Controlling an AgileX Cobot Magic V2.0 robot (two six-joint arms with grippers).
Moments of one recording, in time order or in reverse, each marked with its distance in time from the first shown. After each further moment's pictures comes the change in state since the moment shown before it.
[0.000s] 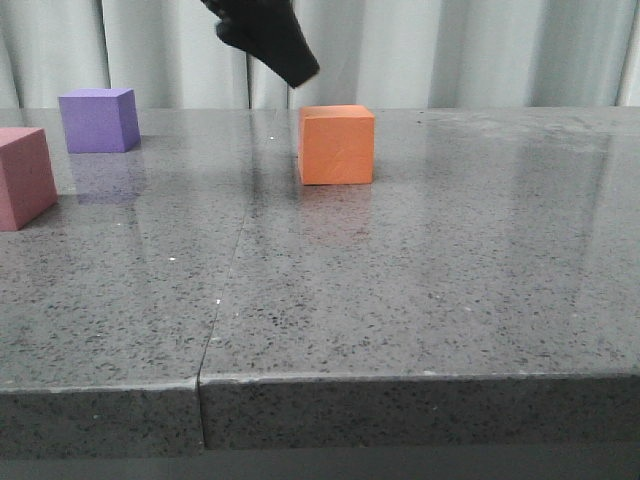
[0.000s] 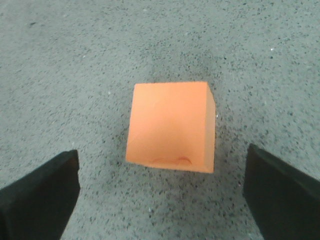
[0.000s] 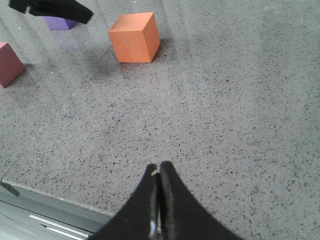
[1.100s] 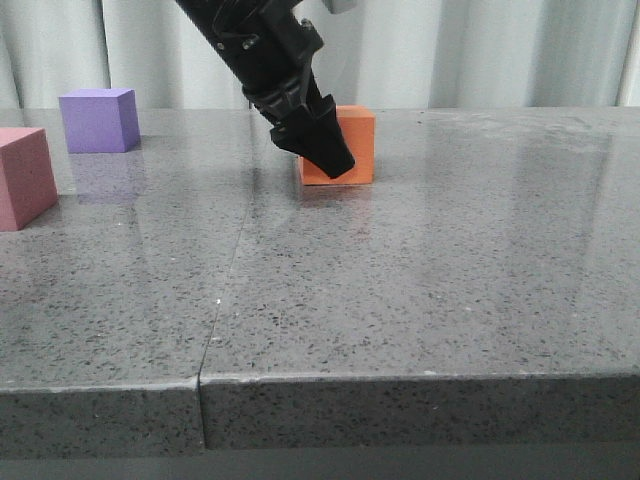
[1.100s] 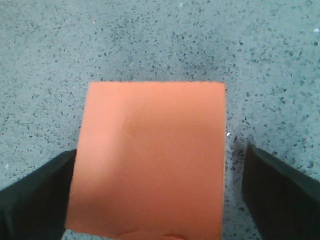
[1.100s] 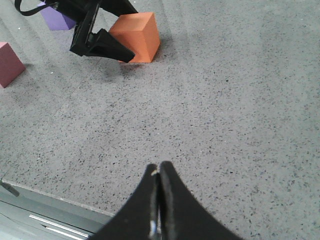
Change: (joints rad) left arm -0.038 0.169 -0.004 -0.018 -0.115 0.000; right arm 0.000 0.000 0.000 -0.002 0.000 0.000
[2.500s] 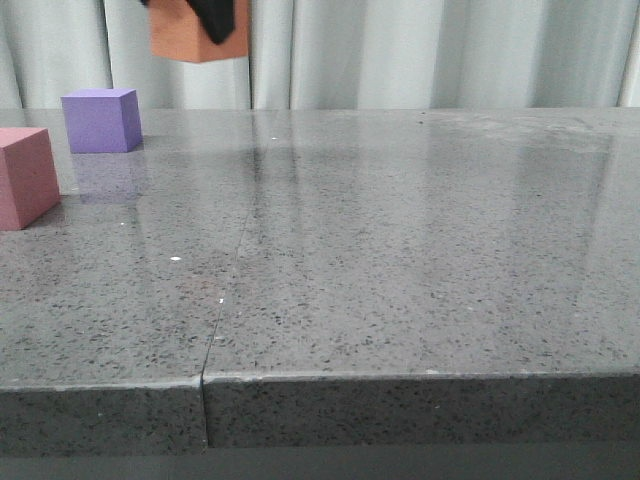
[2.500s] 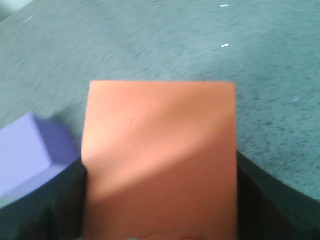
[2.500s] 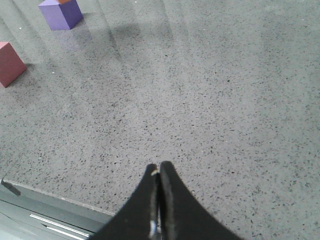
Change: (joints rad) left arm 0.003 -0.247 0.000 0.730 0.136 -1.260; right arm 0.000 0.000 0.000 0.000 0.000 0.000
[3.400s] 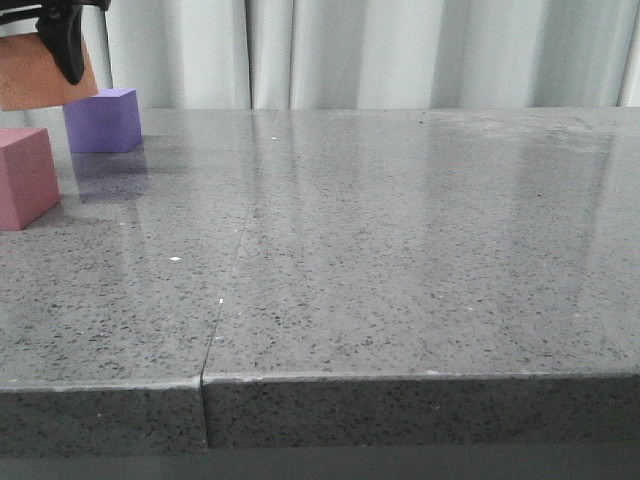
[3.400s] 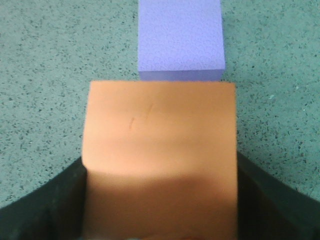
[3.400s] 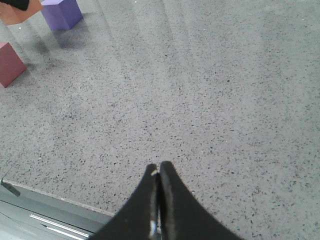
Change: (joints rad) left arm 0.262 -0.087 0.253 -0.017 -0.084 -0.291; right arm 0.000 0.000 0.000 0.000 0.000 0.000
